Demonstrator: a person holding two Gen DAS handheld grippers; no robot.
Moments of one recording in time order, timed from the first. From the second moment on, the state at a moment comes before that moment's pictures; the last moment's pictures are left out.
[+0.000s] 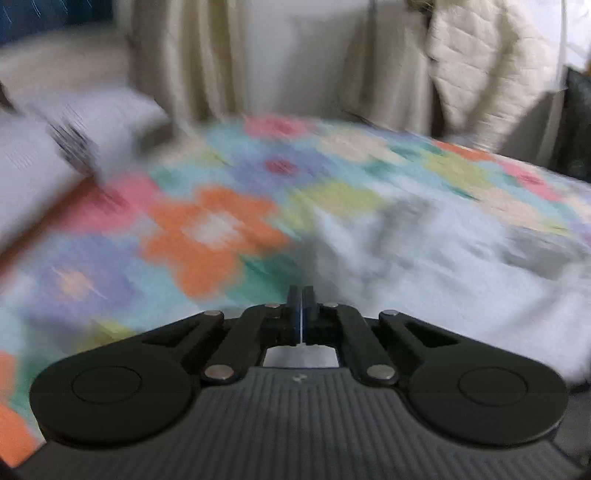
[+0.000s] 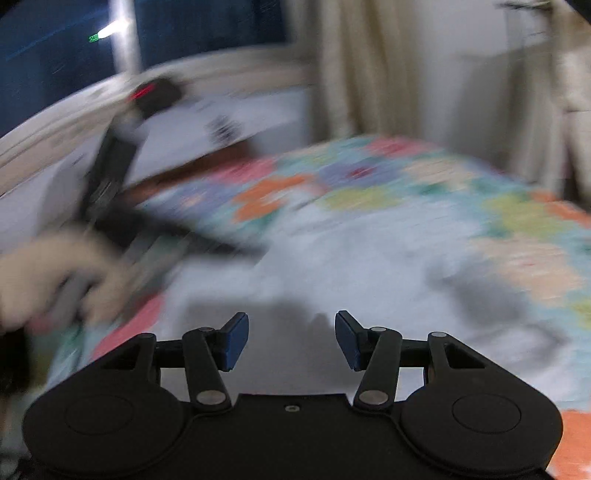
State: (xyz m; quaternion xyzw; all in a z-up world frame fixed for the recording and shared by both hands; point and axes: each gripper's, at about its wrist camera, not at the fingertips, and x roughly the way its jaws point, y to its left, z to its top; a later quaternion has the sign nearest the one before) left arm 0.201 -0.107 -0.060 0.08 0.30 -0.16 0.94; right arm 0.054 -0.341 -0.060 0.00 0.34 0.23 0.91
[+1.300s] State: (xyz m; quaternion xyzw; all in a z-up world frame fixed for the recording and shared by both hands) left arm 0.193 -0.040 -0.098 -0.24 0.52 -0.22 0.79; right arm -0.040 -0.262 -0.048 -0.10 0.27 0.16 0.94
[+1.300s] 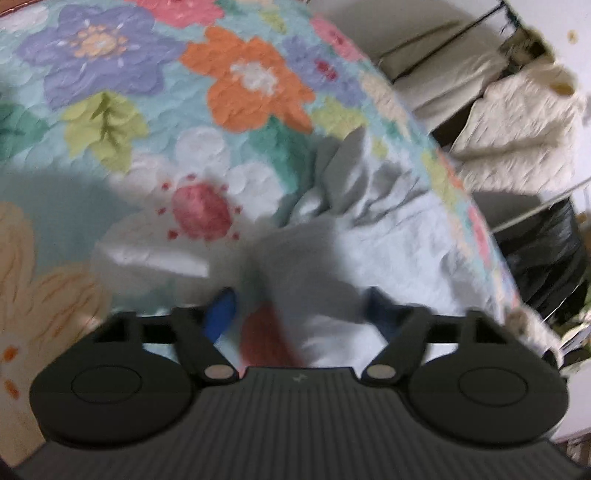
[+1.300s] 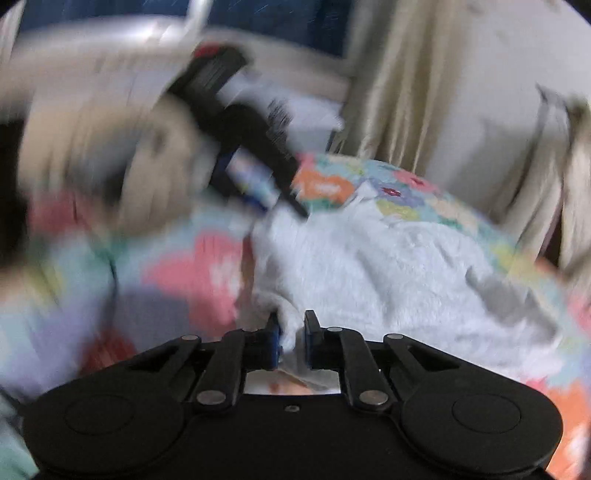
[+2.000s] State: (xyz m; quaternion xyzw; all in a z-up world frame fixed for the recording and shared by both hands) left arm 0.188 -0.050 -0.116 -0.33 0.49 -0.23 0.78; right arm -0.045 -0.235 -0.108 -0.23 0.26 0.17 0.92
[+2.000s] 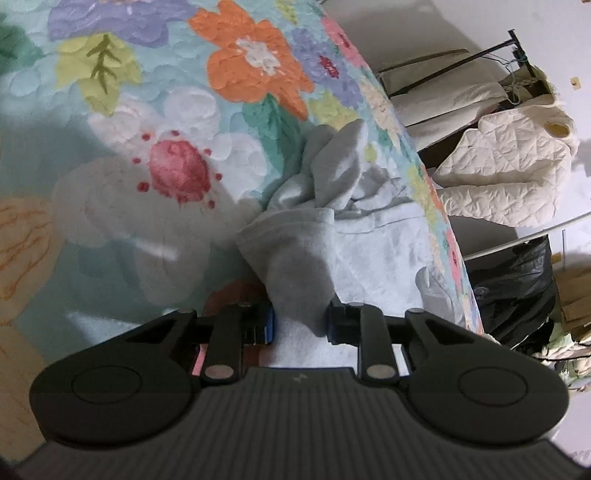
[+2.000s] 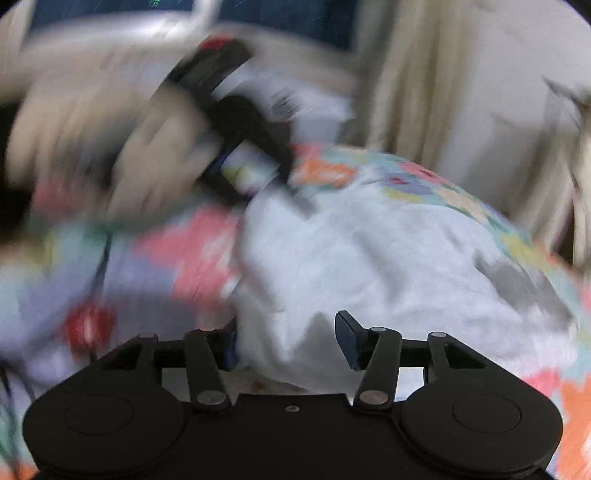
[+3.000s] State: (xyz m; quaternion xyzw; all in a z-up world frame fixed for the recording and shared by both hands) left arm 0.118 -0.087 -0.003 -0.30 0.37 -0.25 0.84; right arm -0.097 -0.324 0.004 0.18 0.23 0.28 0.91
